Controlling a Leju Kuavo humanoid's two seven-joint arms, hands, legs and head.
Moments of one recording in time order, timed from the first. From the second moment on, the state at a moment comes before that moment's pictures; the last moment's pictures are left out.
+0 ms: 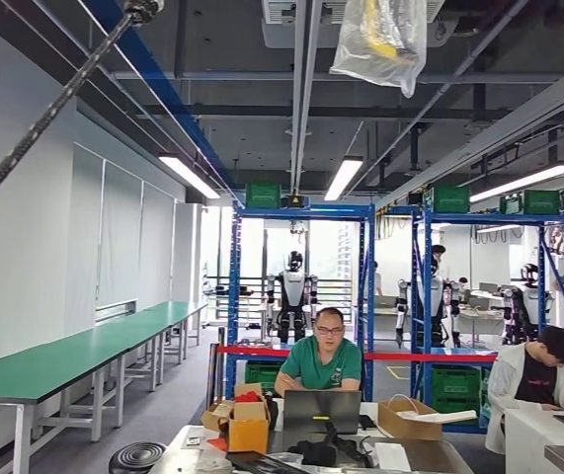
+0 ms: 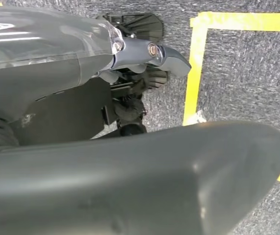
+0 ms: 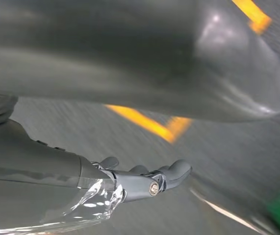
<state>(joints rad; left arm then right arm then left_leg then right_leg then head) -0.20 -0.23 1.01 -0.21 -0.74 -0.16 -0.24 -0.27 -0.02 -0.11 -0.48 0.68 -0.14 -0.37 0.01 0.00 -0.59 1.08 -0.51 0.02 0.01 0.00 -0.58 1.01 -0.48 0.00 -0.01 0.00</state>
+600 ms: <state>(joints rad) -0.19 -0.23 1.01 -0.21 -0.78 -0.16 -0.19 -0.08 0.12 -0.43 -0.22 0.50 0.04 0.09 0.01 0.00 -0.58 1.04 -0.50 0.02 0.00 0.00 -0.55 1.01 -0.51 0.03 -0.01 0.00</state>
